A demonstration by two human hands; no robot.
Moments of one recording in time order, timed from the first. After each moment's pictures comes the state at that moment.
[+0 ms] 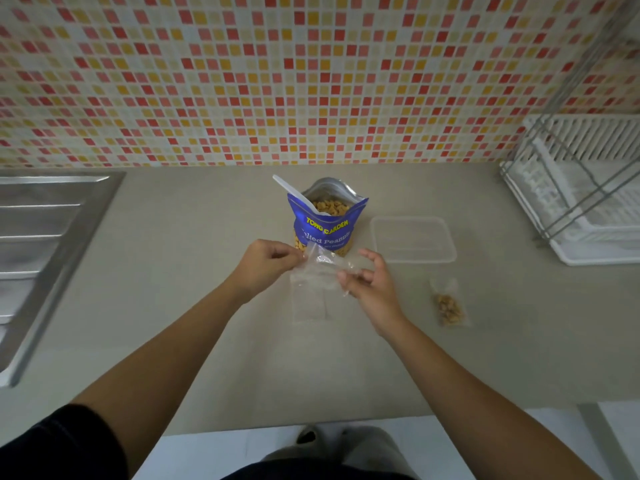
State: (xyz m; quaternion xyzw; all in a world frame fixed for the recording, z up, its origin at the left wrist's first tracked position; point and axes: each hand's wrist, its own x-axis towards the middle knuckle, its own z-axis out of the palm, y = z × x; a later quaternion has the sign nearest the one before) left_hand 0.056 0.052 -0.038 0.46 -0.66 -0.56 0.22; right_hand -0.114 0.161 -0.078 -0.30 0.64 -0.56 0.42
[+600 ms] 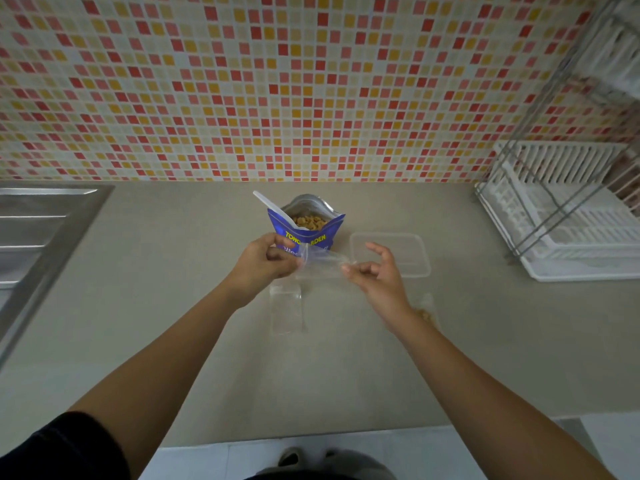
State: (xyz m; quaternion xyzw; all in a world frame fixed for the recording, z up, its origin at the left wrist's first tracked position) left_hand 0.025 0.065 -0.015 0.43 -0.62 -0.60 0.27; right_hand -0.162 0.166 -0.039 -0.33 0.66 -0.56 0.38
